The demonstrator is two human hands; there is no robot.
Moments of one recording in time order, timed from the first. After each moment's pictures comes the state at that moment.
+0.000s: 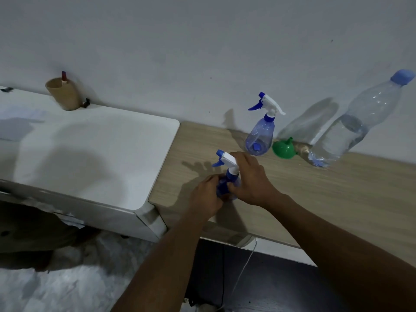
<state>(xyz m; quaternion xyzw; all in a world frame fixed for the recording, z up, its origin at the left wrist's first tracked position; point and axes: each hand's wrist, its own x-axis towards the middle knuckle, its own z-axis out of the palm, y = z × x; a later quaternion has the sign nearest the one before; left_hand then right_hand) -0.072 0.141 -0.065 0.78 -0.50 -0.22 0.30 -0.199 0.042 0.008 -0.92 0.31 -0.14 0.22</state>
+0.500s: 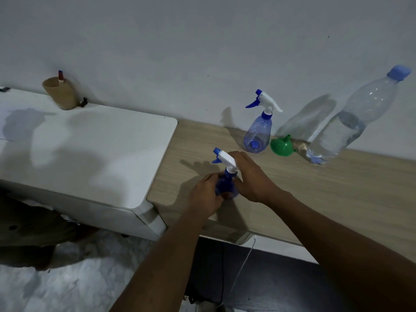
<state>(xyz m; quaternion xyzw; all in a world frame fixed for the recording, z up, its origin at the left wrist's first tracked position) -0.077 0.141 -0.067 0.78 -0.51 -0.21 0.31 -0.206 0.036 0.009 -0.91 0.28 -0.12 0.27</state>
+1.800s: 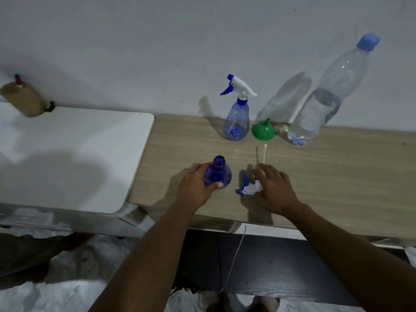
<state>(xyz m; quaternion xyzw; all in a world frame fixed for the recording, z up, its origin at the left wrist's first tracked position) -0.090 0.123 -0.066 0.76 -0.51 -0.22 0.33 -0.325 0.016 -0.054 -0.90 0.42 0.04 0.11</state>
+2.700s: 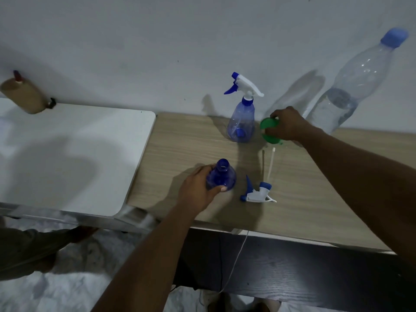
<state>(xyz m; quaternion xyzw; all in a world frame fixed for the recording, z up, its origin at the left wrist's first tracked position) -0.090 0.116 -0.064 0.76 -0.51 -0.23 0.33 -0.260 -0.161 0.022 -0.84 0.52 0.03 0.16</state>
